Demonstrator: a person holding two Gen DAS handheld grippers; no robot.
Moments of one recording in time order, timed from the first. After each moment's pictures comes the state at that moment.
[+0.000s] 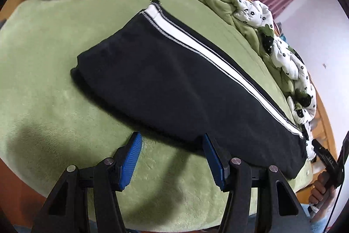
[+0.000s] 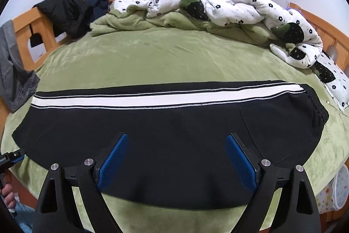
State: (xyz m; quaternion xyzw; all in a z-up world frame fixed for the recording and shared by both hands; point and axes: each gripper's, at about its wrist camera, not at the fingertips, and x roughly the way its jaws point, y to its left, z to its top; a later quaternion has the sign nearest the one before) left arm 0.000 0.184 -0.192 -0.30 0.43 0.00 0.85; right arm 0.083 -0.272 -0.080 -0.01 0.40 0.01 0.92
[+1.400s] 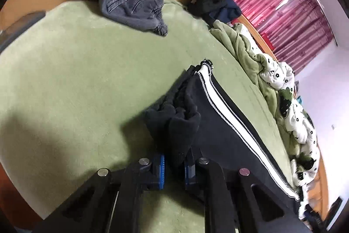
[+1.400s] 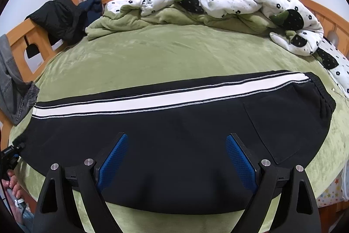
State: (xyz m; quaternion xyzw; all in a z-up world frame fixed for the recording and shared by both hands) left arm -0.001 0.250 -0.197 -0.39 0.32 0.13 0.85; right arm 0.091 -0.285 -0.085 0.03 0.41 0.01 0.91
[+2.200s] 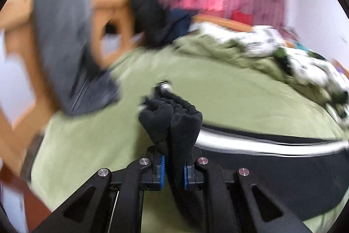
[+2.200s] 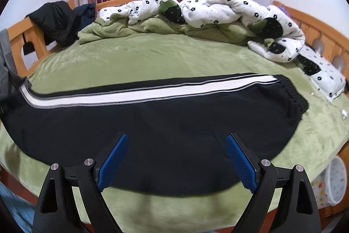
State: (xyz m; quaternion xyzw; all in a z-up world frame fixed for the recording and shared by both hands) left arm 0.042 0.096 -0.061 -0.06 0.28 0.15 0.95; right arm 0.040 -0.354 -0.078 -0.02 0.37 -0.01 0.93
